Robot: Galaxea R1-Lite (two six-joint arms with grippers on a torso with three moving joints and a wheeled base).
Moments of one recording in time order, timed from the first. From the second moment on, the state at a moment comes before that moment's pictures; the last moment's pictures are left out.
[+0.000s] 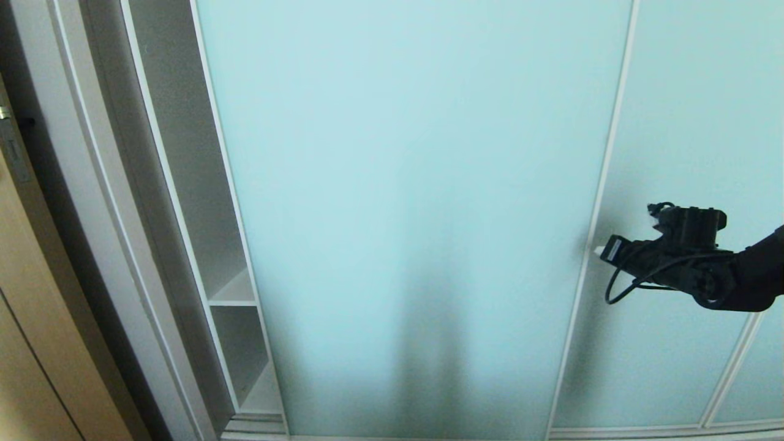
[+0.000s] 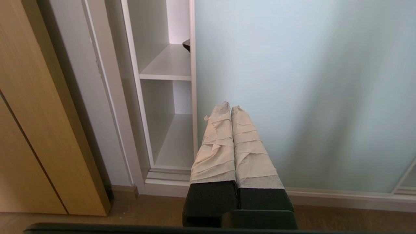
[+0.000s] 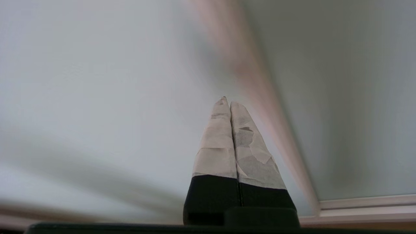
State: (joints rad) left arm 0.00 0.00 0.00 0.00 0.00 -0.02; right arm -0.17 2.19 -1.17 -0.66 0.22 0.43
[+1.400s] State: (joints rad) left arm 0.00 0.00 0.00 0.00 0.00 -0.02; right arm -0.19 2.15 -1.10 -0.78 0.20 0.43
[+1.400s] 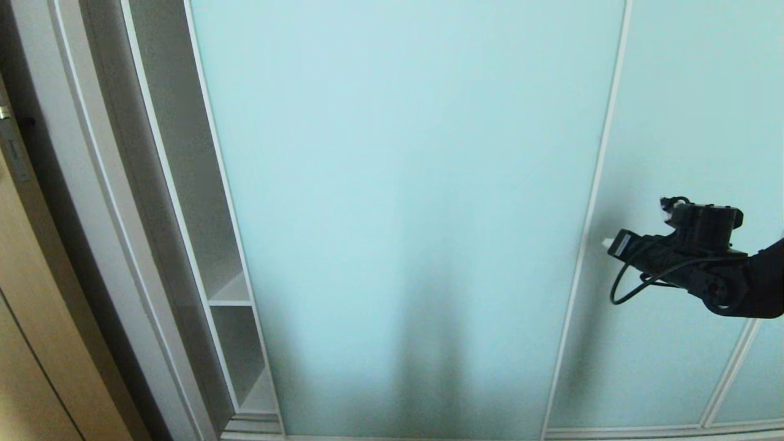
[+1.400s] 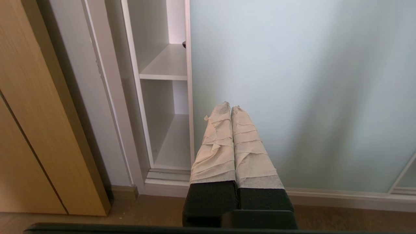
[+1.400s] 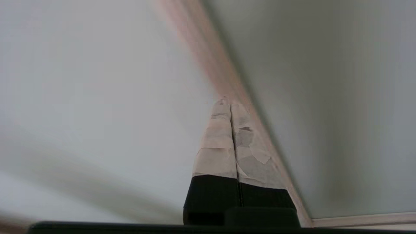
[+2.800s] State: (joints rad) left arm 0.00 0.00 0.00 0.00 0.00 -0.02; right arm -0.13 2.34 -1.28 -0.77 0.14 0.43
